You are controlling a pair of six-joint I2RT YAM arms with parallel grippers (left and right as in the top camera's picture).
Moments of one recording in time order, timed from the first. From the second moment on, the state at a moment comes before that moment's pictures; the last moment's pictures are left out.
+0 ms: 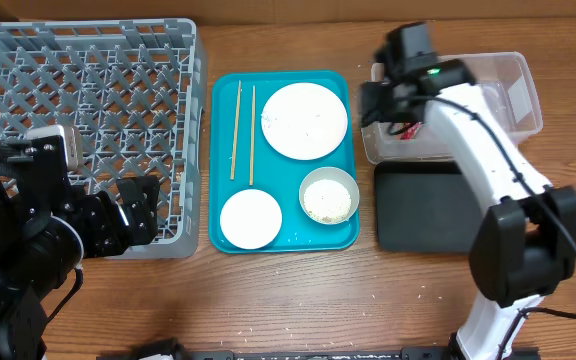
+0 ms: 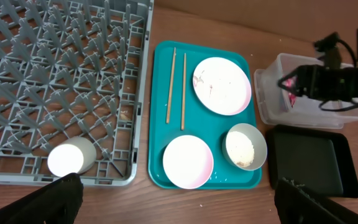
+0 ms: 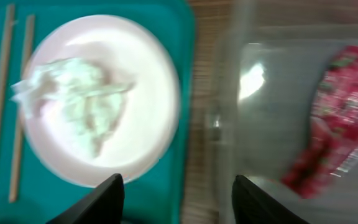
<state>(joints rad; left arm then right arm) 0.23 1.09 1.85 -1.55 0.34 -0.07 0.29 1.96 1.68 -0.83 -0.11 0.22</state>
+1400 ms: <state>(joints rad) 0.23 1.09 1.85 -1.55 0.34 -0.07 0.29 1.80 1.85 -0.97 -0.04 0.22</state>
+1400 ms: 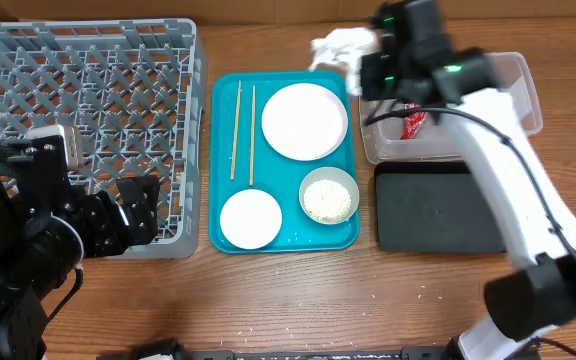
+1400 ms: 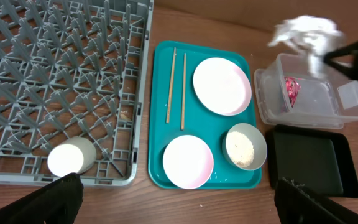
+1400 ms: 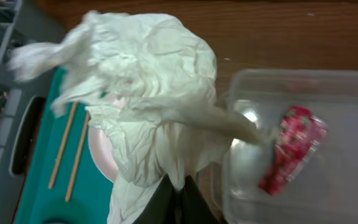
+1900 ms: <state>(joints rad) 0.23 1.09 1.85 -1.55 0.34 -0.07 0.09 1.94 1.70 -1.00 -0.03 0.27</state>
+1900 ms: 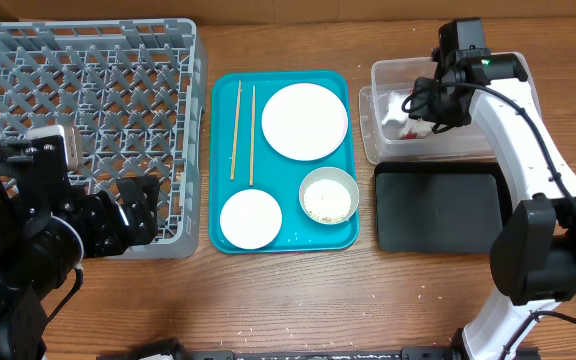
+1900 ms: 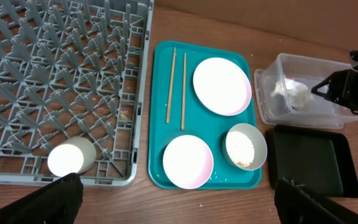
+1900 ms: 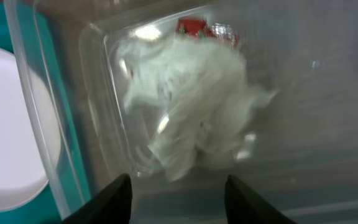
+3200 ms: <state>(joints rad) 0.23 1.09 1.85 -1.55 0.34 -0.07 0.67 1.93 1.35 -0.76 -0.08 0.48</state>
